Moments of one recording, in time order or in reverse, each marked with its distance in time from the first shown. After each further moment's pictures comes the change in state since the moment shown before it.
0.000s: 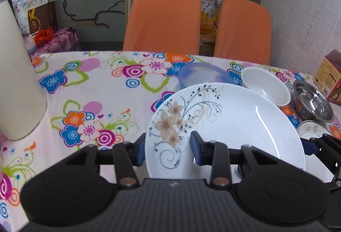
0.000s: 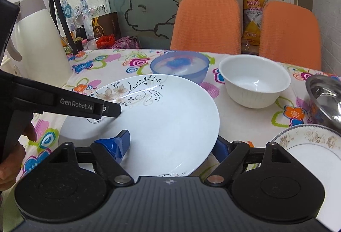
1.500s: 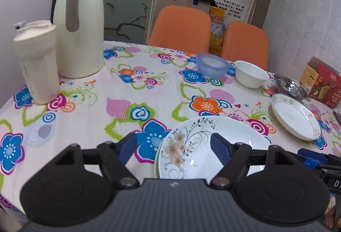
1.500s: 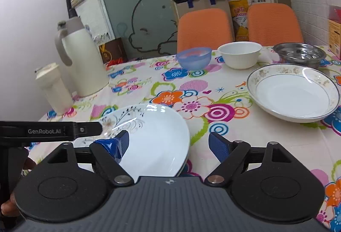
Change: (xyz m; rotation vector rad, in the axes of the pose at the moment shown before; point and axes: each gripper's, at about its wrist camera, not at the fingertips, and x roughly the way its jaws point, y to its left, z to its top) left arm -0.141 0.033 -0.143 -0.102 -0.136 0.010; right arm -0.128 0.041 -0.099 0.171 -0.132 0.039
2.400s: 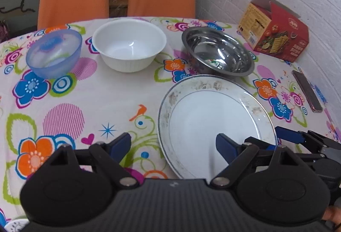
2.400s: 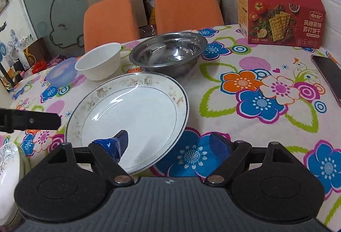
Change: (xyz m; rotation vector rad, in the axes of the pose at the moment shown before) left arm 0.196 -0.214 0.072 0.223 0.380 -0.321; right arm 0.006 -0.185 0.061 0.131 0.144 -0.353
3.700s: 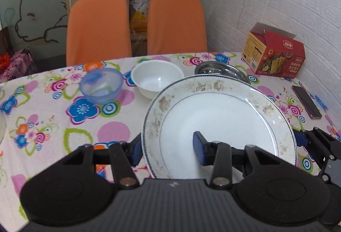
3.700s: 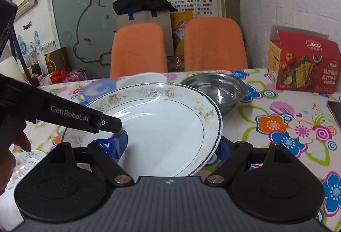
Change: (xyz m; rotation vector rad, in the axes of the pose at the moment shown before) left arm -0.125 -0.001 -0.025 0.055 -0.189 0.141; right arm -0.042 0.075 0.004 -0.134 -0.198 0.070
